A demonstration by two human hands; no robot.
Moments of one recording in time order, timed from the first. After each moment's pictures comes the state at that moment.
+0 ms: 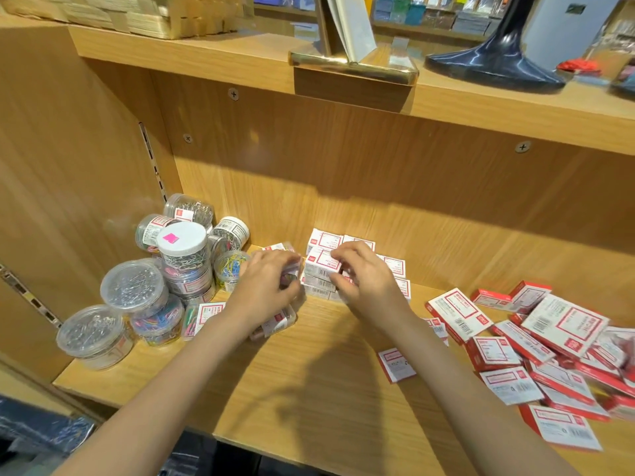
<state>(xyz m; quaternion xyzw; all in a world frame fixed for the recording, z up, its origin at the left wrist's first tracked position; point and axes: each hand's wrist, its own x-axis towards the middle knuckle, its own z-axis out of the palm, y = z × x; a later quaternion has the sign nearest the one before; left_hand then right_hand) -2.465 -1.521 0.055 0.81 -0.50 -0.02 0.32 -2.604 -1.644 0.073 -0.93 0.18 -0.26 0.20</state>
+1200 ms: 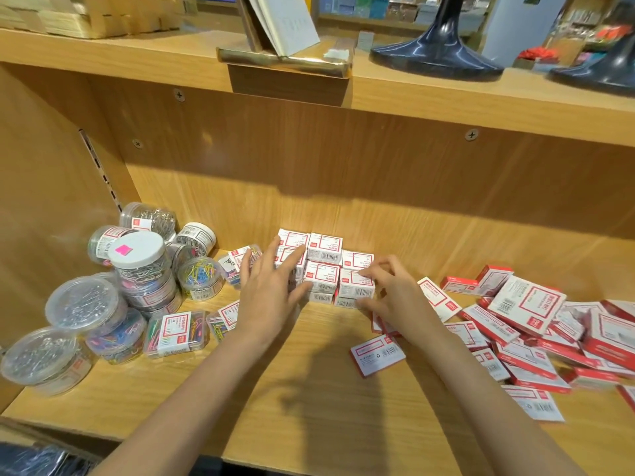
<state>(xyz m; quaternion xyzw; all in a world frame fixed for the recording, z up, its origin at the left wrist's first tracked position) -2.512 -1.557 0.048 0.83 -0.48 0.09 0.28 -2.680 -1.683 0.063 -0.92 0.29 -0.18 0.17</state>
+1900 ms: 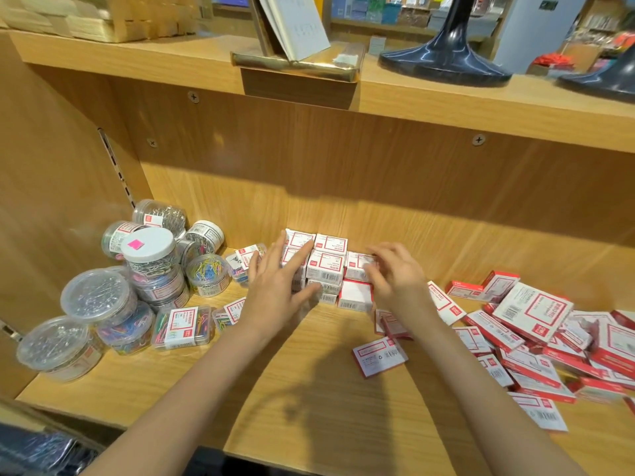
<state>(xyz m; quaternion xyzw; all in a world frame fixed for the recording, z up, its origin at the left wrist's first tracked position) -2.508 -1.555 0.048 0.80 -0.51 0.04 0.31 -2.660 -1.688 0.068 -0.88 0.27 -0.32 0.24</state>
